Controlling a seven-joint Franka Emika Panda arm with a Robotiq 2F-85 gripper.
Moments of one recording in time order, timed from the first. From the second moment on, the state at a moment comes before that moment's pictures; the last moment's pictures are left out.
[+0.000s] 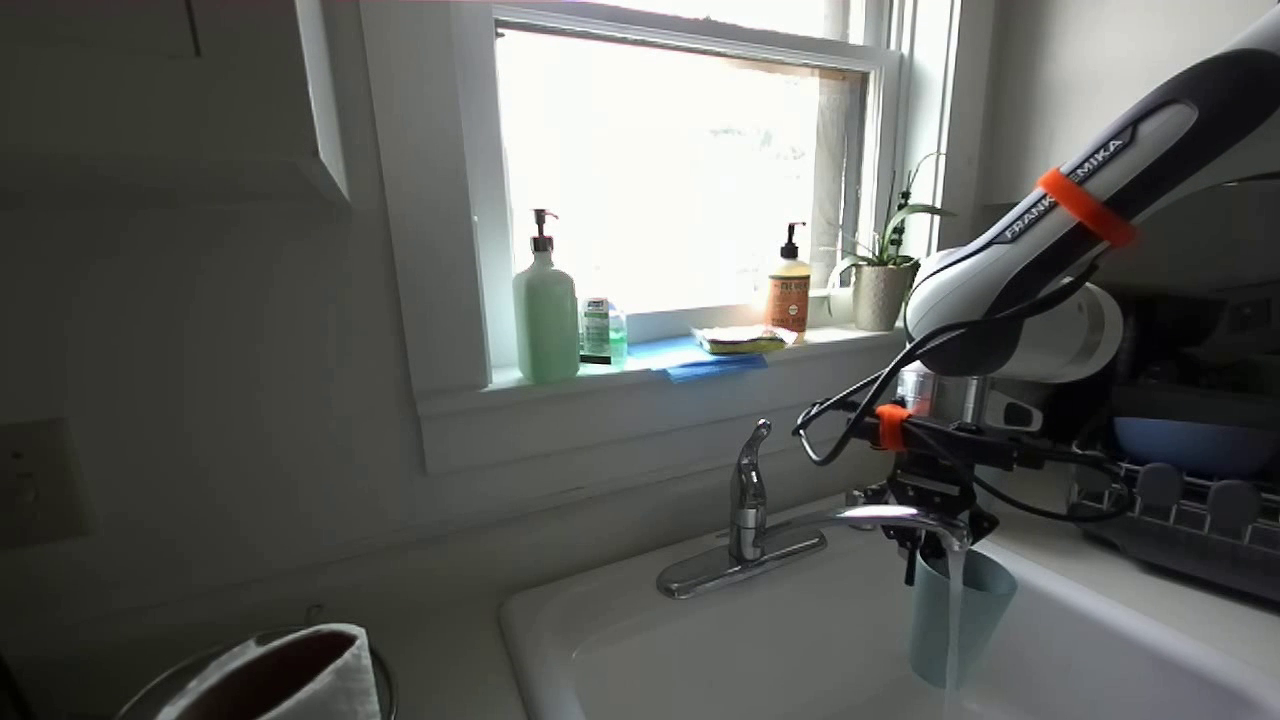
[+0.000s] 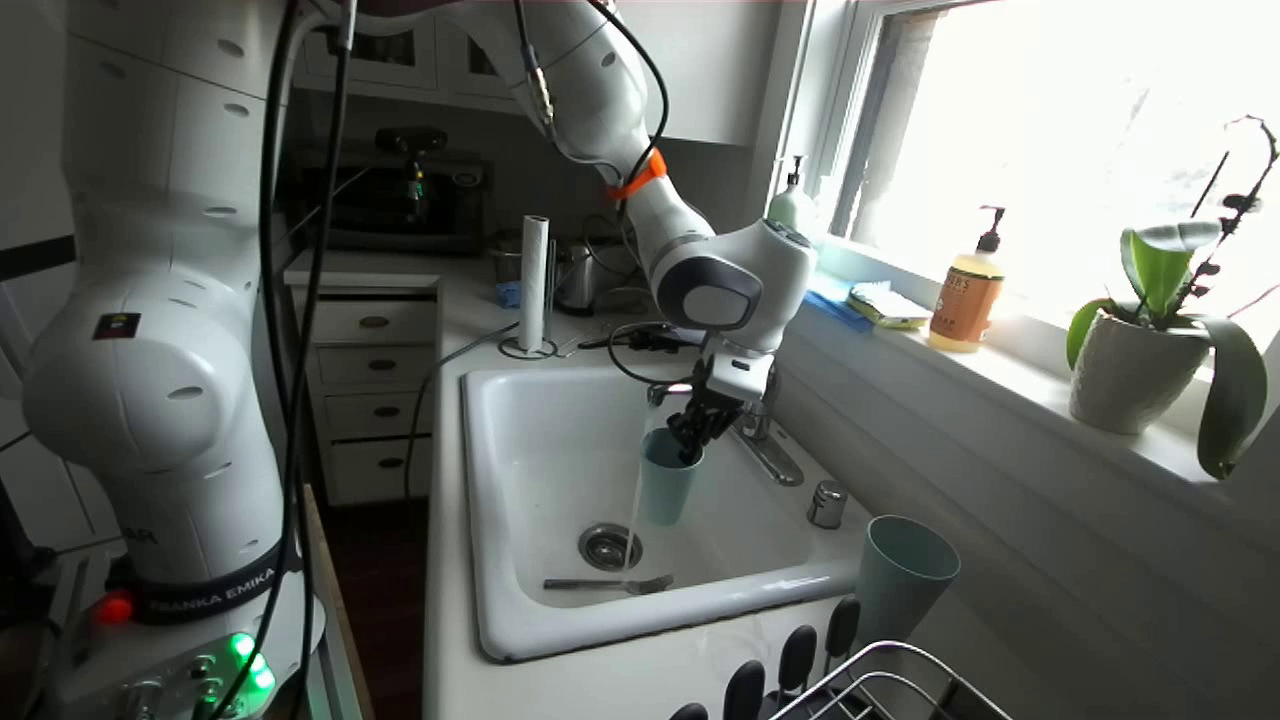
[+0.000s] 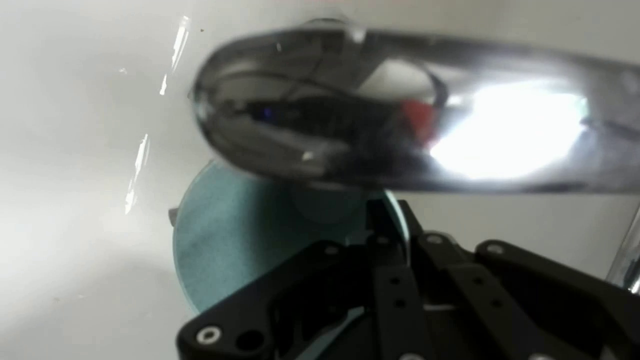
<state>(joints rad) -0.07 0.26 -0.12 -2.18 0.33 2.35 1.11</state>
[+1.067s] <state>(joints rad) -0.06 0.28 -0.10 -2.19 0.35 2.36 1.13</state>
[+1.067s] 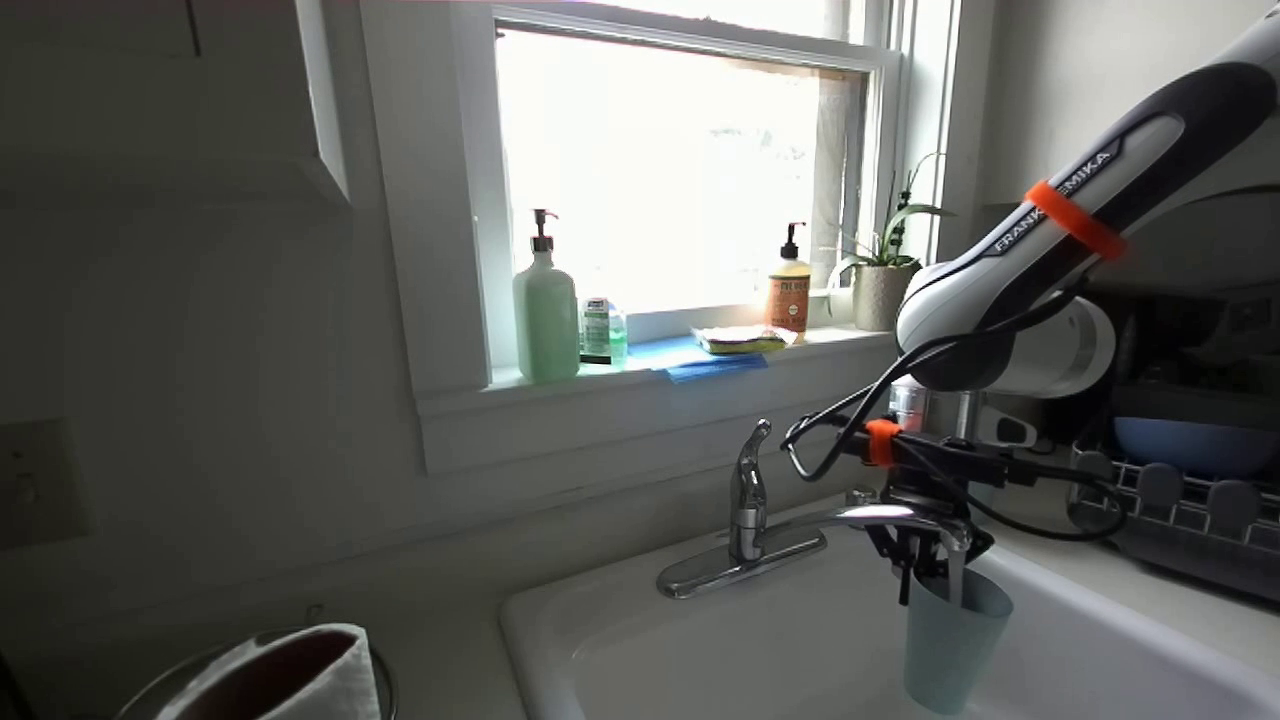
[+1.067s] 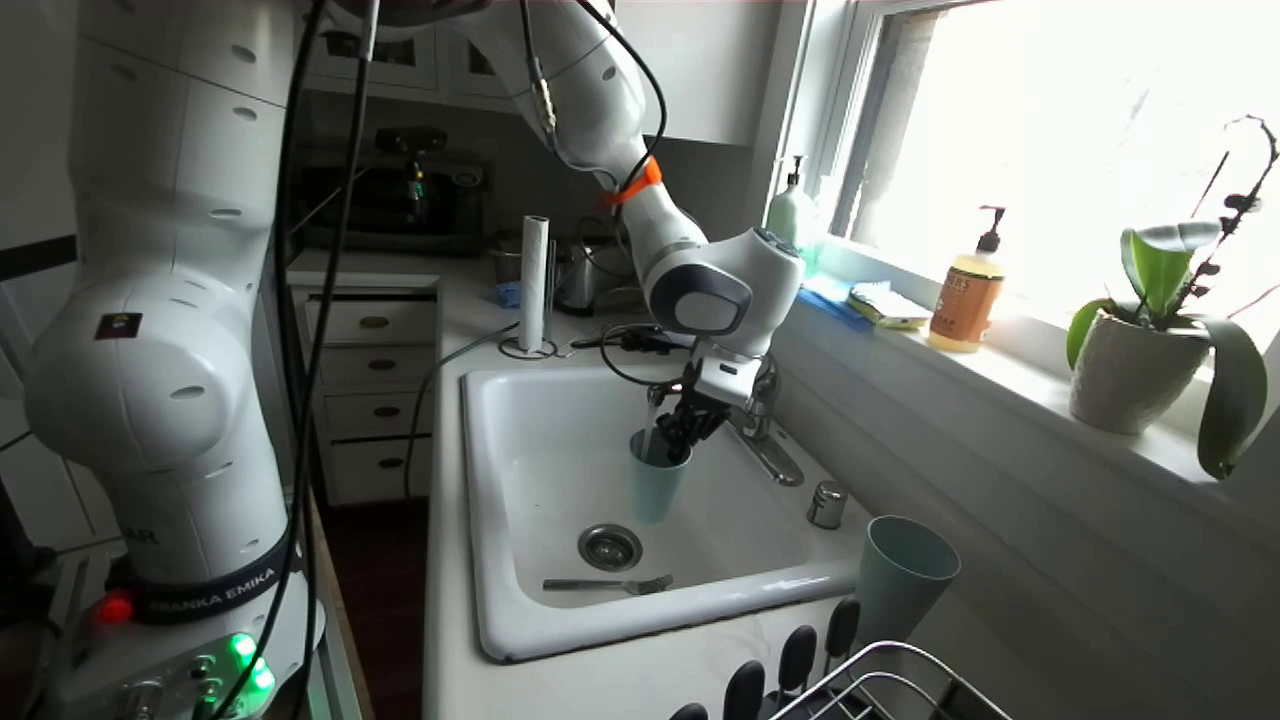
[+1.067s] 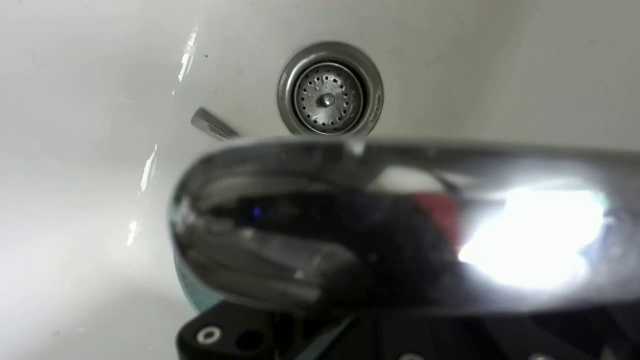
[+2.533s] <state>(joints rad) -0.10 0.20 -0.19 -2.13 0.14 2.20 0.98</state>
